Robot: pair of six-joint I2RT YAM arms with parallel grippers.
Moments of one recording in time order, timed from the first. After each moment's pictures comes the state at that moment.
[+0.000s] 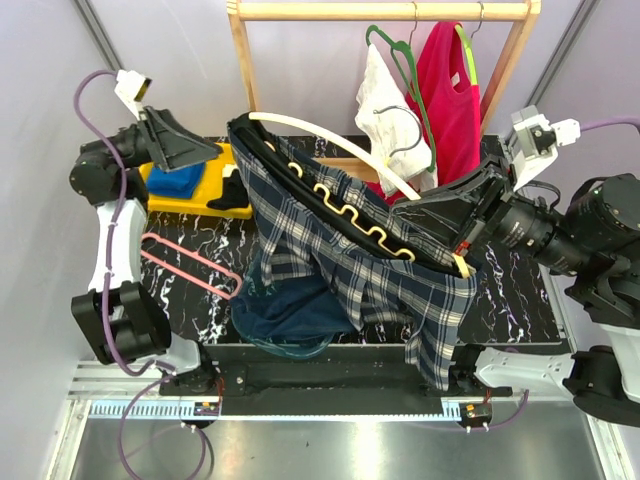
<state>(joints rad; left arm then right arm) 0.30 1.47 1.36 1.28 1.49 -1.91 0.99 1.03 1.90 -0.66 -0.16 0.48</state>
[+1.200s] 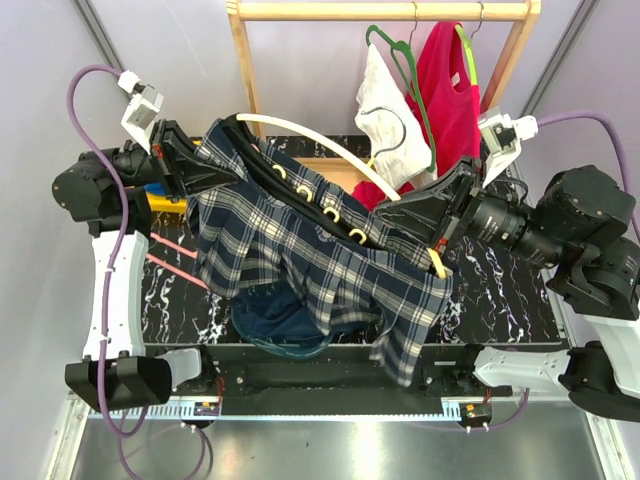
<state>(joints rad) 0.13 1.19 1.39 0.85 1.54 -1.25 0.99 1.07 1.90 -0.69 -0.16 0.49</state>
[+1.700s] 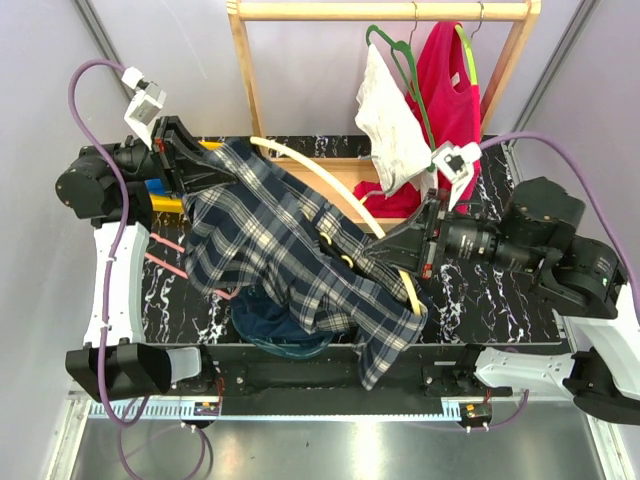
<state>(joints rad) 0.14 1.24 1.41 0.96 1.58 -1.35 0.99 1.03 1.75 -0.78 -0.28 0.59</state>
